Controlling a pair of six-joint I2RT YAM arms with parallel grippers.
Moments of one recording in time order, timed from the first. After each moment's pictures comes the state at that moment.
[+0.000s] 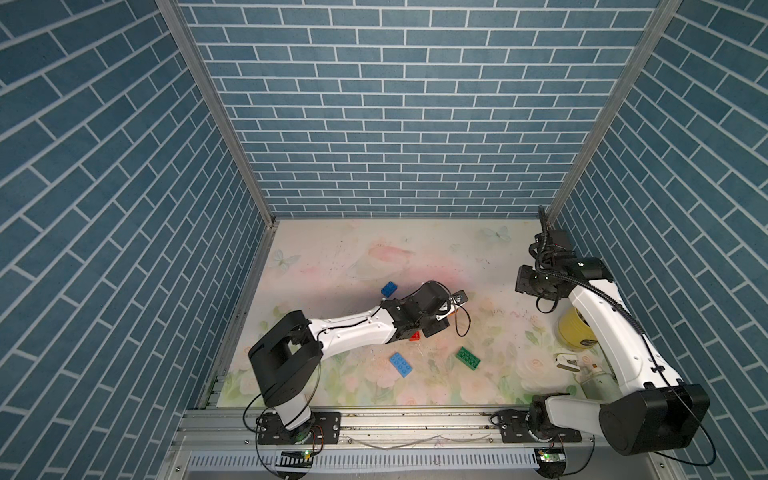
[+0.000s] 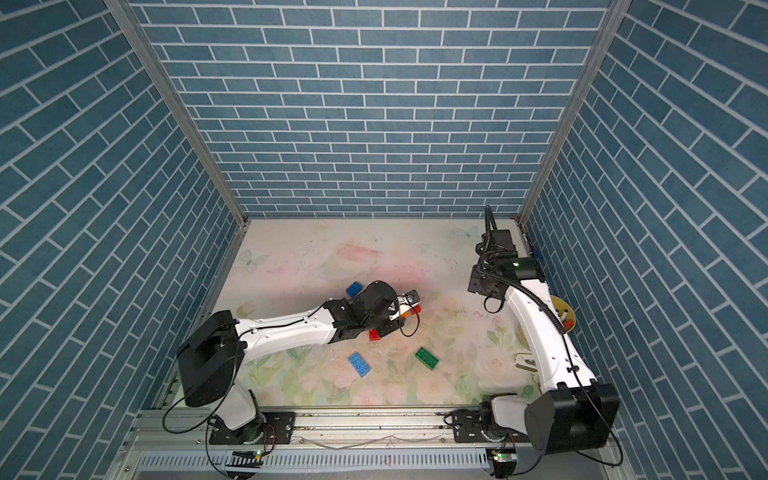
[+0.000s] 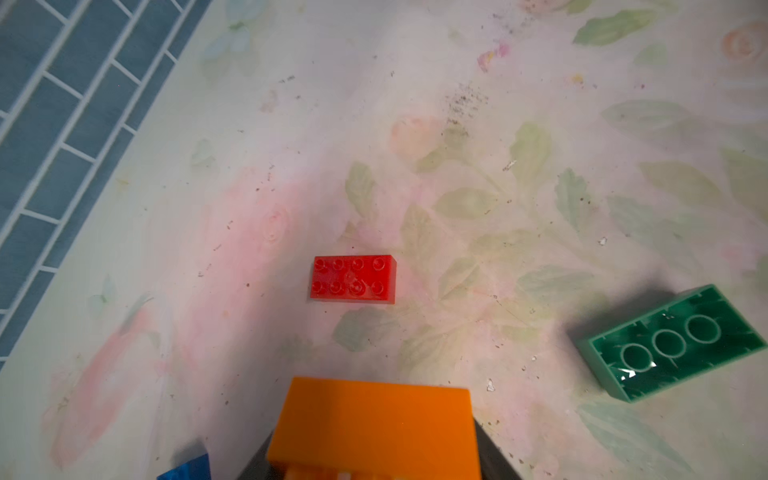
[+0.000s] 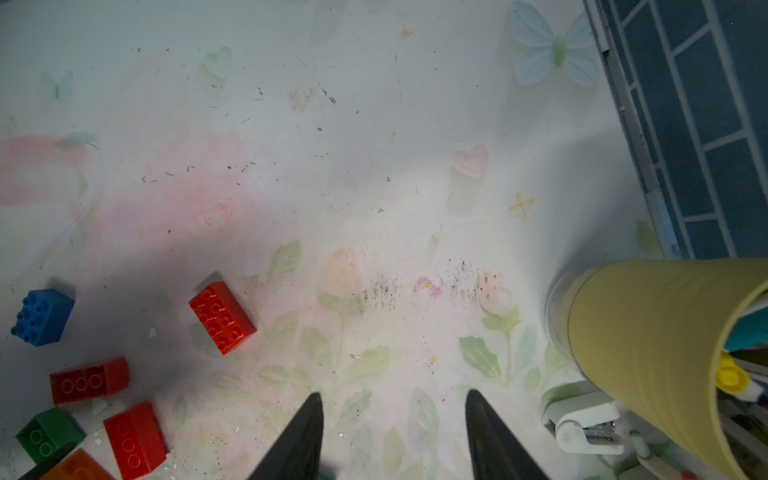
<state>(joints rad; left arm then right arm) -1.01 1.73 1.14 -0.22 -0.13 0.29 0.17 1.26 1.26 -1.07 0.11 0.36</state>
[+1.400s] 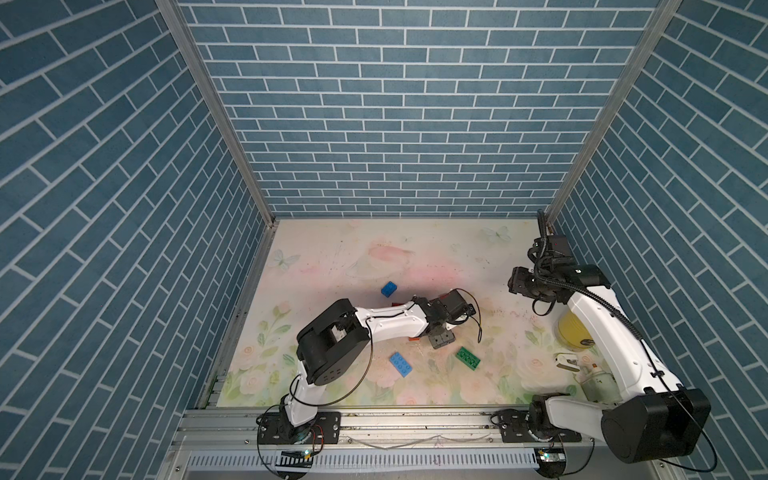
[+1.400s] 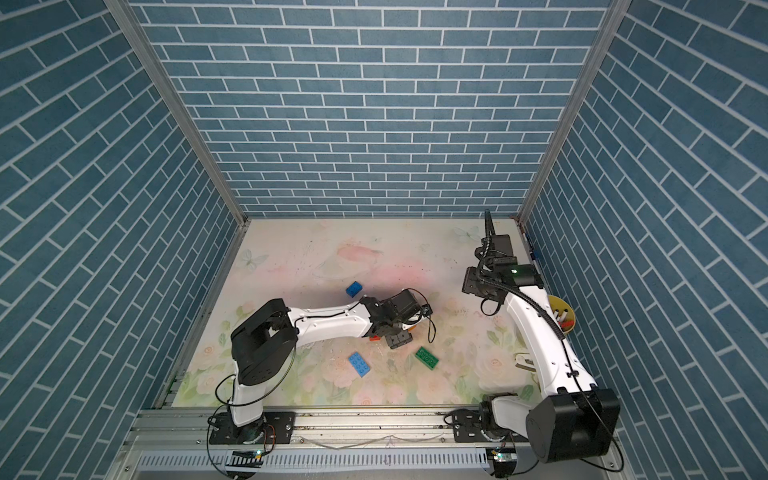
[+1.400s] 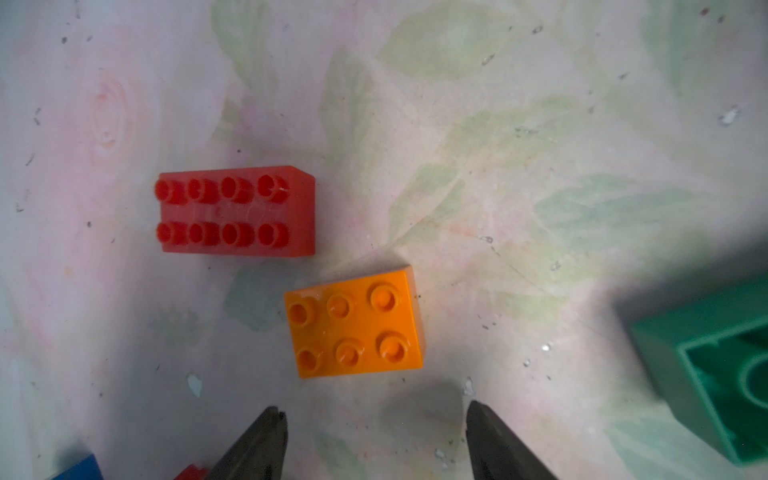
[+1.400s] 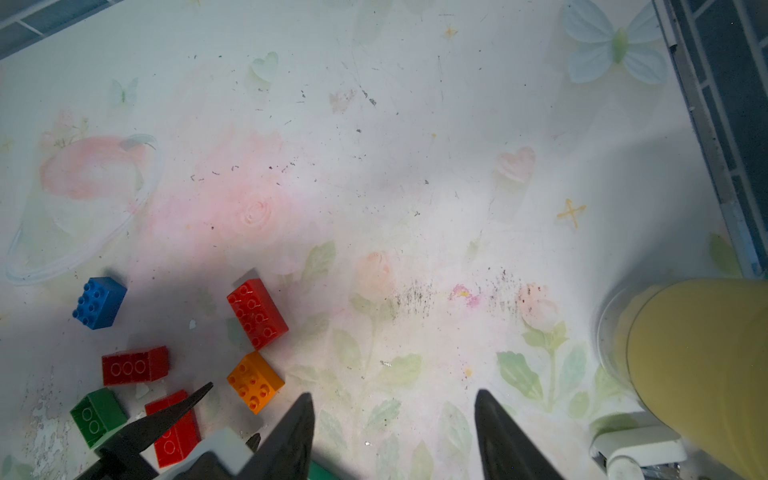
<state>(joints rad) -1.05 1.96 1.34 -0.50 -0.19 0.21 0.17 1.23 1.18 -0.97 0.00 0.36</state>
